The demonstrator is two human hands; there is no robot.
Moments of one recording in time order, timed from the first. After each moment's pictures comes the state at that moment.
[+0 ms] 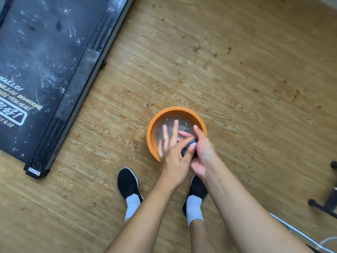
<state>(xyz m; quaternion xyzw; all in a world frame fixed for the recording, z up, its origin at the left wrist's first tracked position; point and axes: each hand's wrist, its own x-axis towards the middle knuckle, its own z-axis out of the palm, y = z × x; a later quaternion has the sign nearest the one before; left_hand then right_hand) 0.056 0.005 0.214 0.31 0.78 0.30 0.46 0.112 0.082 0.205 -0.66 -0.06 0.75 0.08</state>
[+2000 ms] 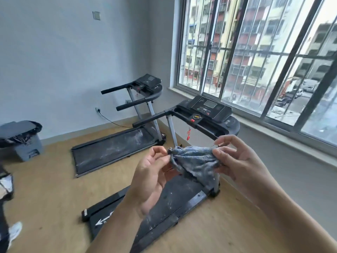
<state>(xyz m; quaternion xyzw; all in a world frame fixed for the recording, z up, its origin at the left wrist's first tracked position) -0.189 -0.224 1.052 0.21 0.40 0.83 0.32 -0.055 -0.028 1.093 -0.10 -0.66 0.71 0.22</state>
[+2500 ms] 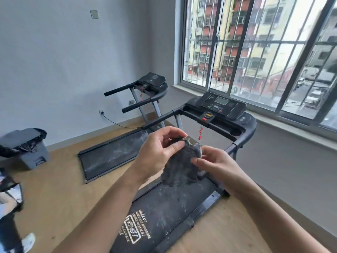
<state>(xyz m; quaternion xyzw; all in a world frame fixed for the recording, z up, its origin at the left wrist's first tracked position) -0.330 -0.242 1.081 0.41 0.64 0.63 0.15 -0.193 -0.083 1.055 -0.13 -0.77 0.60 0.15</state>
